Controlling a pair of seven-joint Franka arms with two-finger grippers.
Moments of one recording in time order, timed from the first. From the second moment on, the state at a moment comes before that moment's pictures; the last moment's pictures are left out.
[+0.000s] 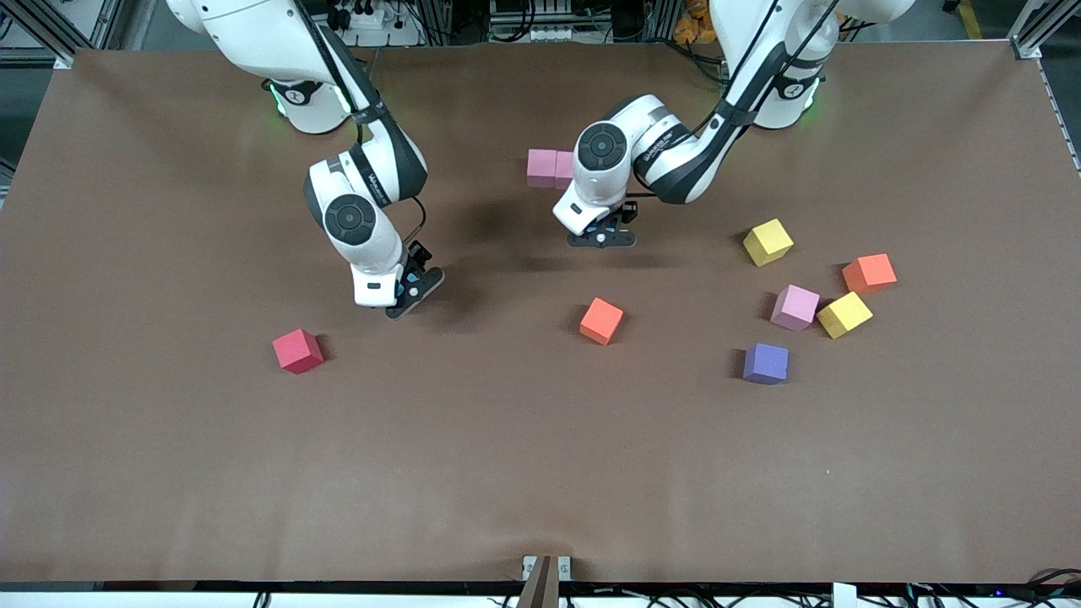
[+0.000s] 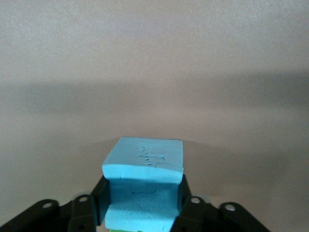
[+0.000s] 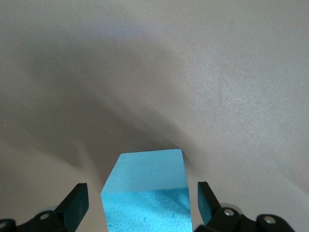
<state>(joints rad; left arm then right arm) -0.55 0.42 -0.33 -2.12 0.06 2.36 -0.89 0.61 0.38 -0.13 -2.19 0.07 2.44 -0.33</state>
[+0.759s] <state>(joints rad) -0.52 0.41 -0.39 -2.11 0.19 2.37 -1.06 0.61 0.36 -0.13 -2.19 0.07 2.40 -0.34</state>
